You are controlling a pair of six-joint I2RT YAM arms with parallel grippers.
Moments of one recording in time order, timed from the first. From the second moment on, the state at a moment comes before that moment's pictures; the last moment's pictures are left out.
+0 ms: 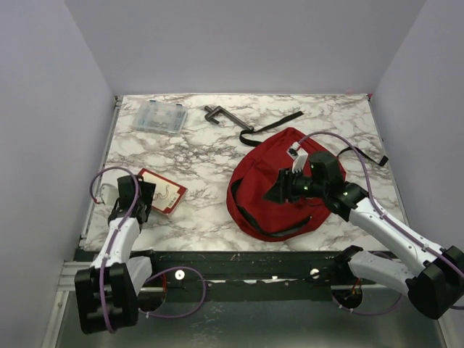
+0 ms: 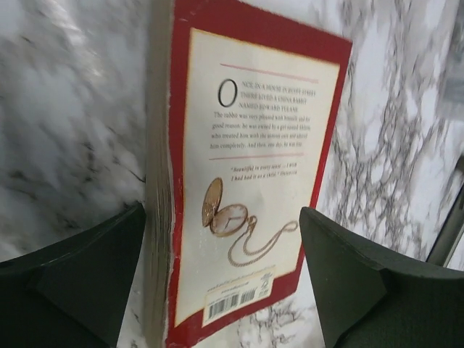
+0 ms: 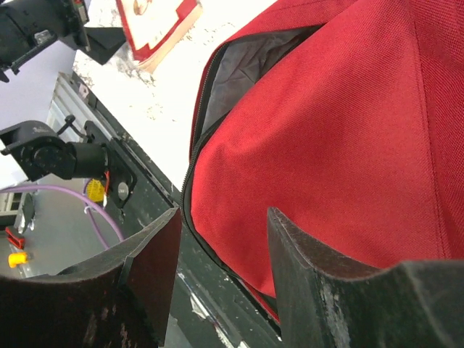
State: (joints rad) left arm 0.21 0.91 0.33 -0.22 -0.17 -1.17; right arm 0.56 1.02 0.72 -0.29 -0.47 0.45
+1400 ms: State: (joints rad) left arm 0.08 1.03 0.42 -0.27 -0.08 -1.12; right arm 0.86 1.63 1.15 0.02 -0.25 0.56
